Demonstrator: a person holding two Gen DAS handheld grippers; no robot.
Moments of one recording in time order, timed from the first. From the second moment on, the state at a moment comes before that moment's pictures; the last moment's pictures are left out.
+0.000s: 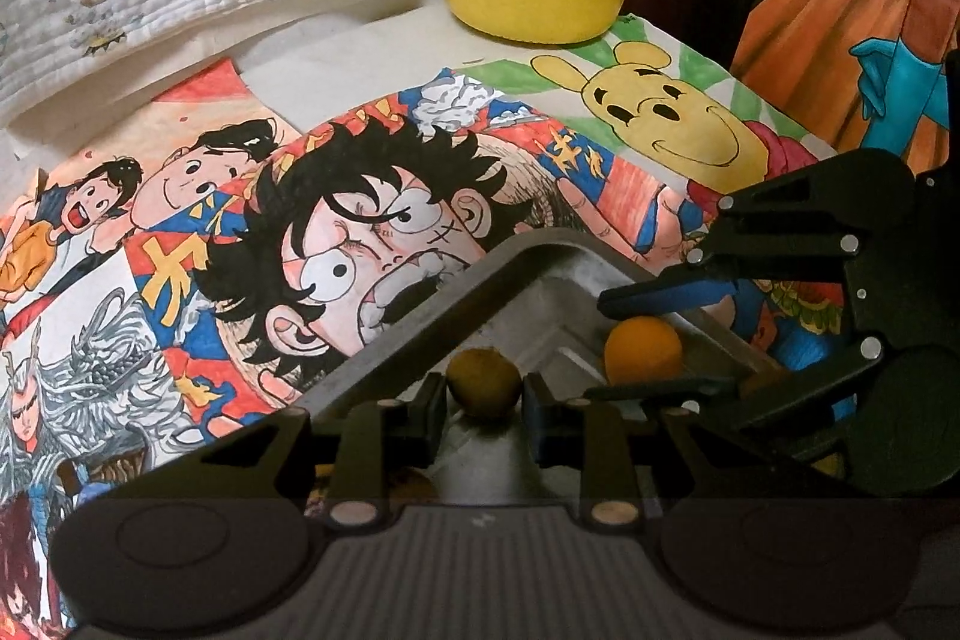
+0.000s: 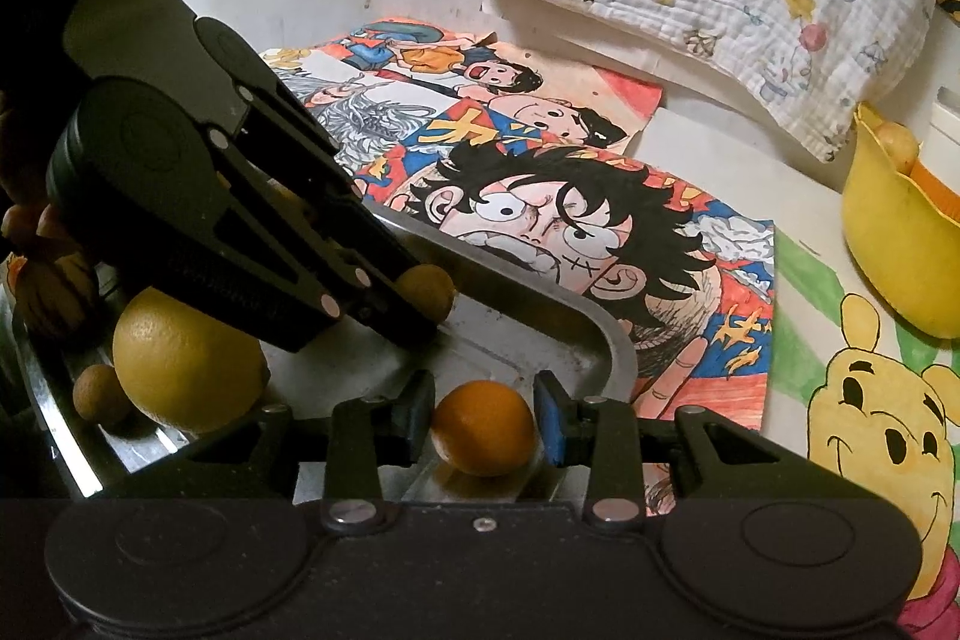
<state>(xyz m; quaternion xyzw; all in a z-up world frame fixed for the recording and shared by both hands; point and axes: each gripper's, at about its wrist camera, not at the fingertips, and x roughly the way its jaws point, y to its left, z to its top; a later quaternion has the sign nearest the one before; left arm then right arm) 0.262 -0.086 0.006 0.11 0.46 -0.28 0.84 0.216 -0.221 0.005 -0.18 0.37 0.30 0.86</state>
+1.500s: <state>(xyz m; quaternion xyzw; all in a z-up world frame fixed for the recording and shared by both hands) 0.143 -0.005 0.069 -0.01 0.32 -0.11 0.94 0.127 -0.236 0.060 -0.06 0.27 0.28 0.92</state>
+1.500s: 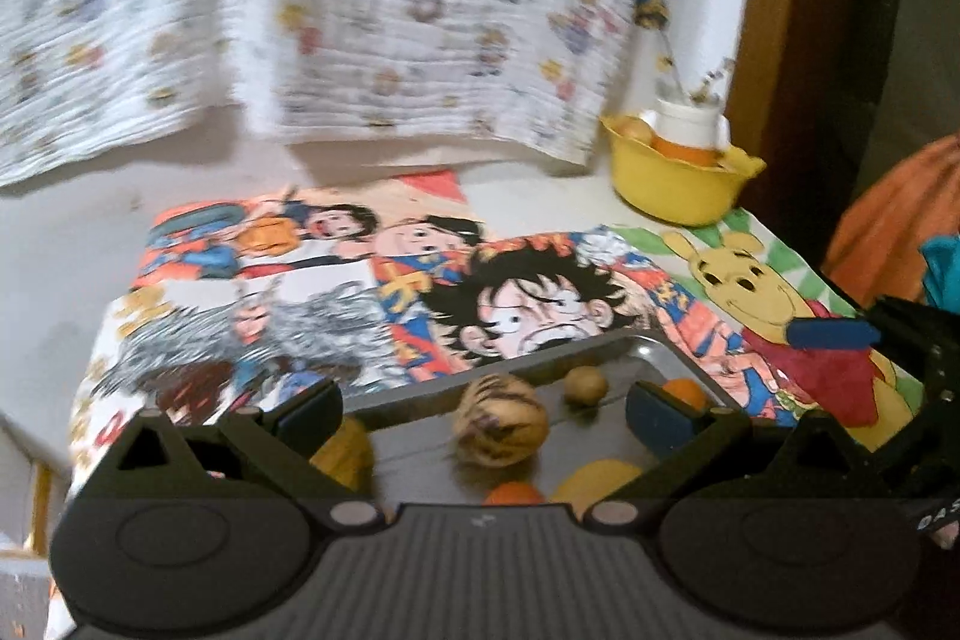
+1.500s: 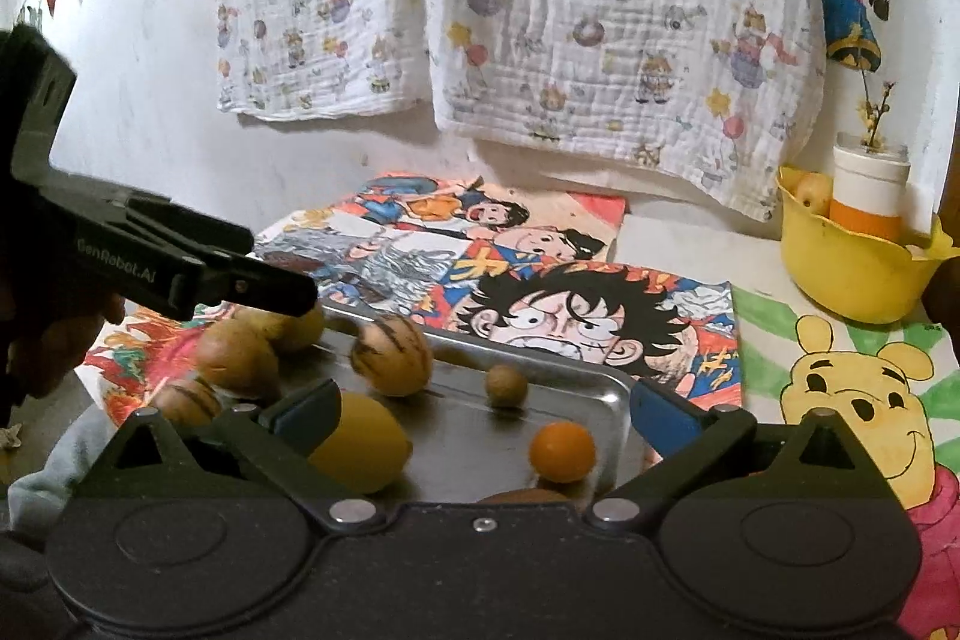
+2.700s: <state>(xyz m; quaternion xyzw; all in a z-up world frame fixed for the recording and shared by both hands) -0.005 0.004 0.020 -0.04 0.30 -0.02 0.95 0.016 -0.238 0.035 -0.01 0.24 0.21 0.95</state>
